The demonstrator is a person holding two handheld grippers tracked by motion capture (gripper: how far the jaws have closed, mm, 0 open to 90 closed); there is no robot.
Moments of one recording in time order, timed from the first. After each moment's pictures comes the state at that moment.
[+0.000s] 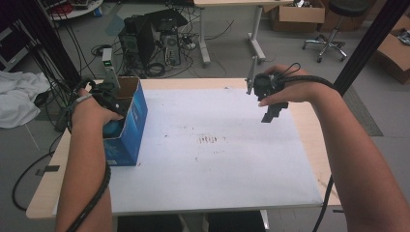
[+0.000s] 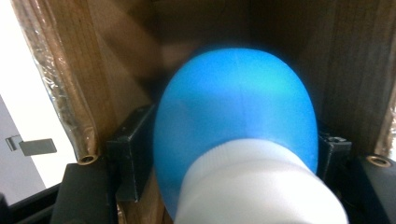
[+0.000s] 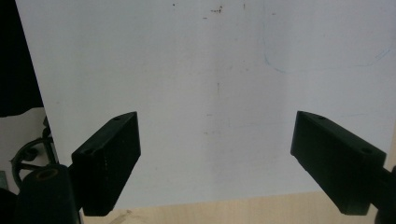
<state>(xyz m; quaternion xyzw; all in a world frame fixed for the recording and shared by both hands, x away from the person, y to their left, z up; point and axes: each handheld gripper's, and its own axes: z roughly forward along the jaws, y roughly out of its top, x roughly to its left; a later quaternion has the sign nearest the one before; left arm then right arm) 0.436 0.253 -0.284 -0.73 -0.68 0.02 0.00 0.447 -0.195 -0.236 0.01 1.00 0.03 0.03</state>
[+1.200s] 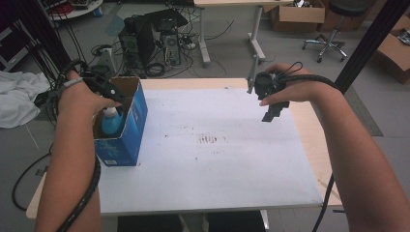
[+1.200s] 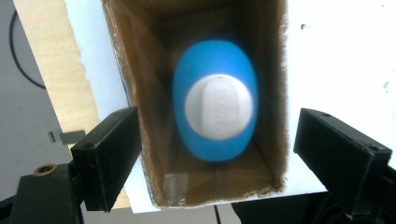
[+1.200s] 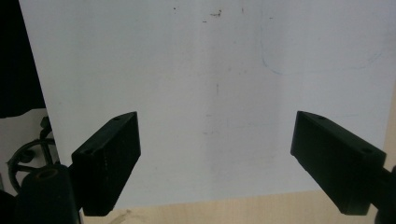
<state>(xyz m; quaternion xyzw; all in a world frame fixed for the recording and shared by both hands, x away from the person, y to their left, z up) 0.420 0.237 -0.216 -0.75 -0.66 -0.03 -0.01 0.443 -0.196 -0.229 0.01 1.00 0.03 0.04</state>
